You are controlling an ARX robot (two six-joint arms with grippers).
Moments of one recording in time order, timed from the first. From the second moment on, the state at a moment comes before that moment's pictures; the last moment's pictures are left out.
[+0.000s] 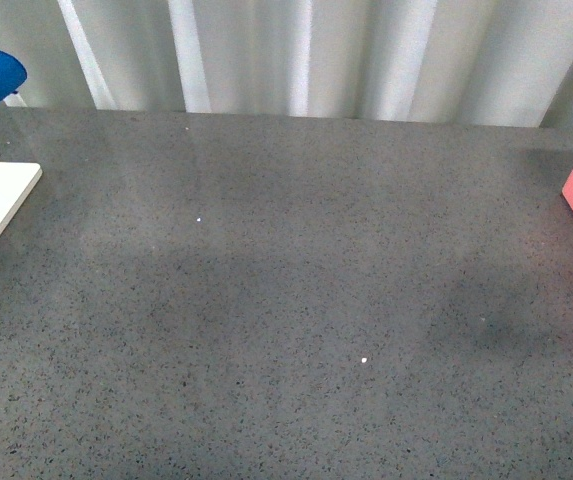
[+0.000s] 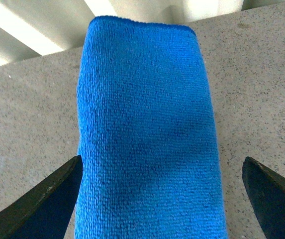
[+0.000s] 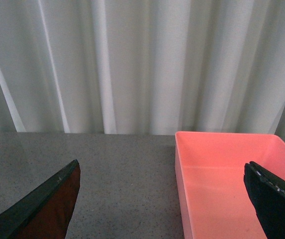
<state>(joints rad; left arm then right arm) 0.22 1.83 1.18 -0.01 -0.04 0.41 0.00 0.00 0.02 0.00 0.00 -0.01</state>
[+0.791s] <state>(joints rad) 0.24 1.90 1.16 -0.05 -0.05 0.40 0.00 0.00 0.02 0.00 0.00 -0.01</state>
